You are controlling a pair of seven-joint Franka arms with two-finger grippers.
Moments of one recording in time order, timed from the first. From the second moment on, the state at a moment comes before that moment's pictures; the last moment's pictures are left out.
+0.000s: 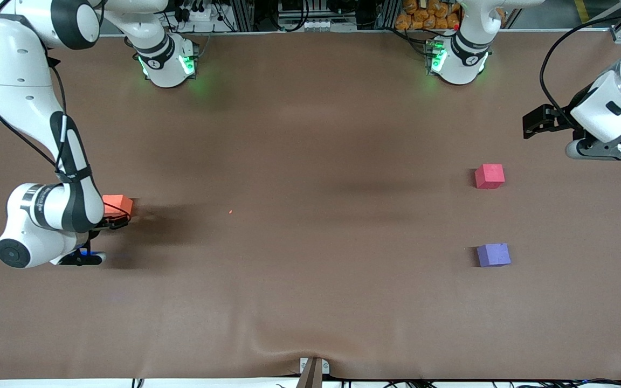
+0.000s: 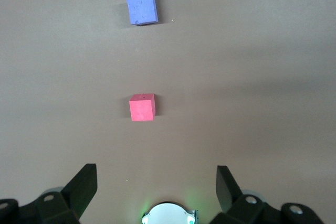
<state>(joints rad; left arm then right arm) -0.06 0.06 -0.09 -1.51 0.03 1.41 -0.06 -0.06 0.77 -0.08 -1.50 -0.02 1.77 -0.12</state>
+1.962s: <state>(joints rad) -0.06 0.06 -0.08 -1.51 0.03 1.42 -0.06 0.05 0.76 0.12 -1.31 0.19 1.69 -0.15</state>
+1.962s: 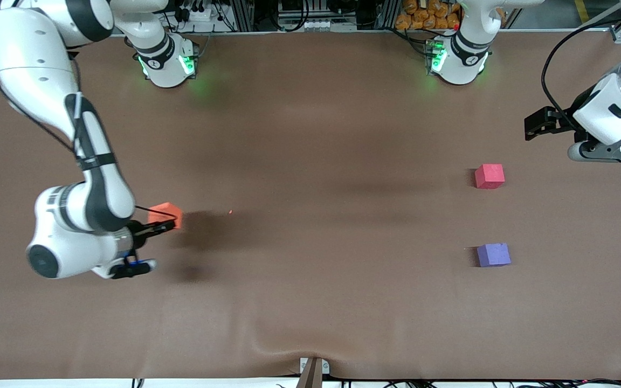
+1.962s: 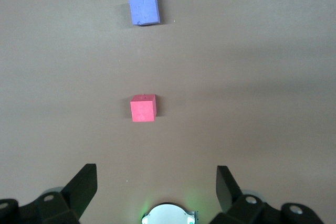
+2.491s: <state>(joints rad) -0.05 0.06 -0.08 -1.51 0.03 1.42 -0.06 0.27 0.77 0.12 -1.31 0.24 1.89 -0.01</state>
